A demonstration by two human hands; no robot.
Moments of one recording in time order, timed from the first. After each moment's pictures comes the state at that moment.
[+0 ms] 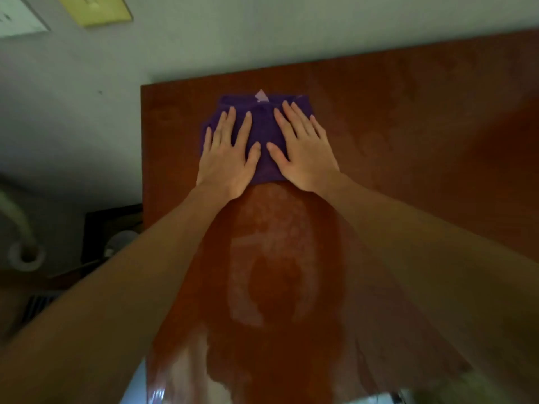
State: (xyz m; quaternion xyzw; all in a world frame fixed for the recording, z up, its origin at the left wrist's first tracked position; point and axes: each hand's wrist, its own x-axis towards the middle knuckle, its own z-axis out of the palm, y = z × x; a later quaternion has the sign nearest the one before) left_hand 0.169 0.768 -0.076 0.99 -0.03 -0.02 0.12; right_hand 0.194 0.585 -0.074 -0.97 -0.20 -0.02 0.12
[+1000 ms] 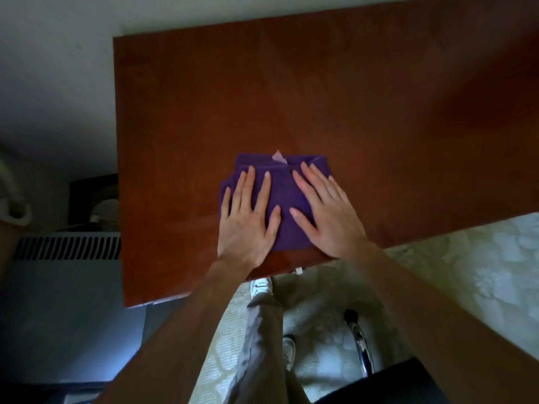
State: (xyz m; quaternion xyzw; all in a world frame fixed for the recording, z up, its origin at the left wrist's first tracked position) left_hand -0.102 0.632 -0.076 0.99 -0.05 -0.02 0.14; right_hand -0.073 0.431 -0.076 -0.97 -0.23 -0.02 0.12
